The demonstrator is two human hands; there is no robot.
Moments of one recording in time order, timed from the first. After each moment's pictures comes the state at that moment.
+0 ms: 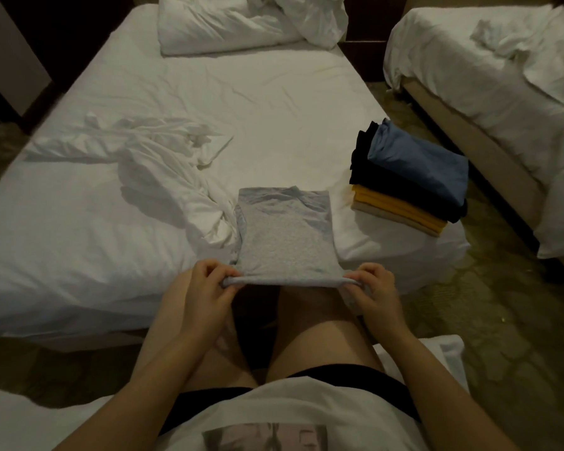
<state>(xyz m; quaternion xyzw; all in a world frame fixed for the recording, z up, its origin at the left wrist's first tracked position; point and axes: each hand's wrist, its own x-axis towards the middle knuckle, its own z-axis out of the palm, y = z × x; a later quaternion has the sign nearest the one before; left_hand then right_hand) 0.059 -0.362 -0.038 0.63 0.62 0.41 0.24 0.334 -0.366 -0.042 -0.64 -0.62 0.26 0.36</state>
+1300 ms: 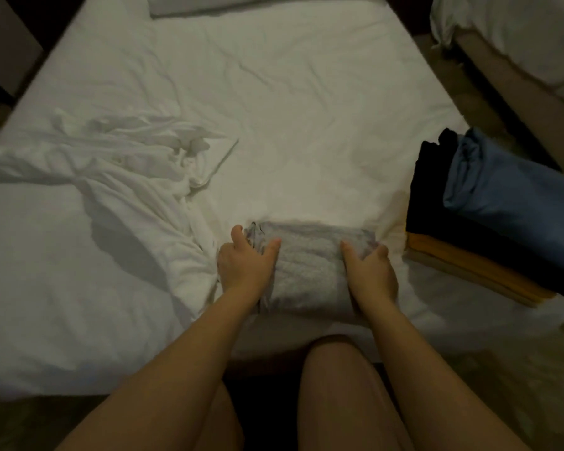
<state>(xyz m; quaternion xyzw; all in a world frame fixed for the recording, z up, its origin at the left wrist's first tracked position) 0.098 -0.127 -0.079 0.50 0.79 0.22 0.27 0.285 -0.135 -0.085 -0.83 -0.41 0.32 0.20</state>
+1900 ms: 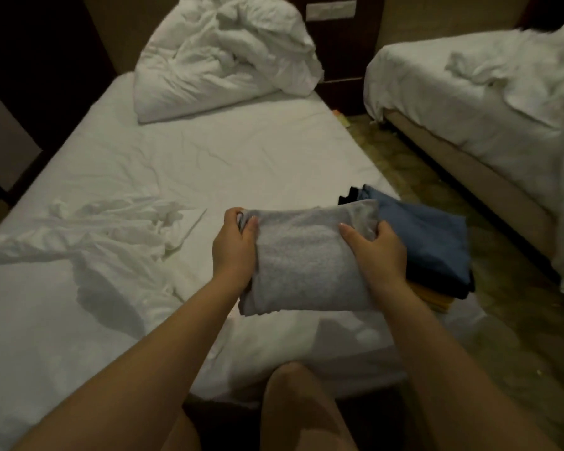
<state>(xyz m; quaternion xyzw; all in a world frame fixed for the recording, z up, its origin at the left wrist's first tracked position) 0.167 -0.134 0.064 0.58 0.64 0.43 0.26 0.362 -0.169 0.068 -0.70 -0.43 0.32 0.48</state>
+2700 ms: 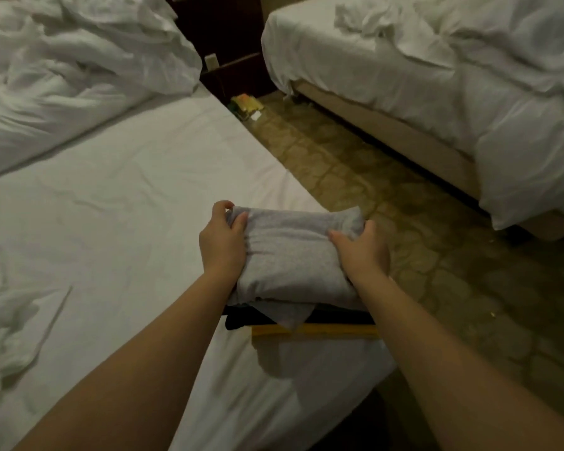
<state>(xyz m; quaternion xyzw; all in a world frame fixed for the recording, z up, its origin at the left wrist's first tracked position) 0.374 0.005 0.023 0.67 0.61 0.33 0.27 0.542 -0.089 0.007 -0.80 -0.25 0.29 0.45</state>
